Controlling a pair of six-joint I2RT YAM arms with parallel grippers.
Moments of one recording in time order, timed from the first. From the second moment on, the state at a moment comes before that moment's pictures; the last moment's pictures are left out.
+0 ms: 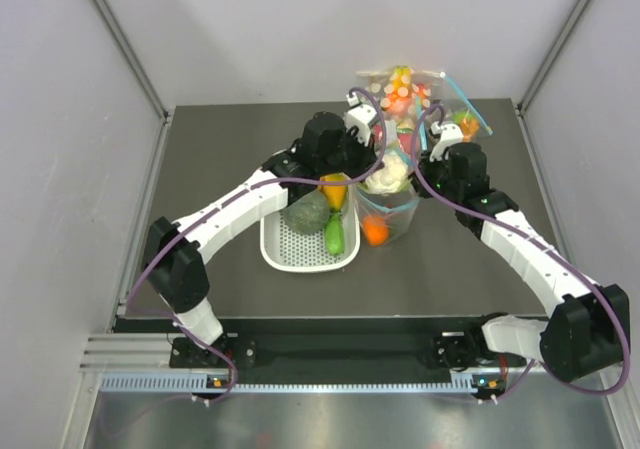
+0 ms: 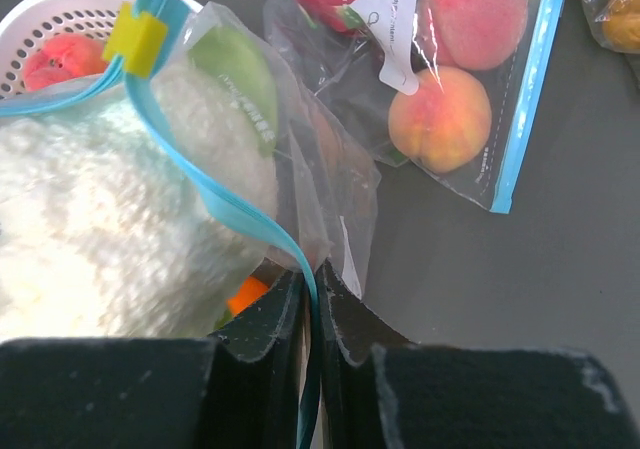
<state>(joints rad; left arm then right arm) -0.75 1.70 1.52 -0.17 0.20 -0.14 0.33 1.21 0.91 -0.16 -0.10 0.19</state>
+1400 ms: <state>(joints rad) -0.60 1.31 1.27 0.12 0.27 -0.30 0.32 1.23 0.91 -0.18 -0.05 0.18</state>
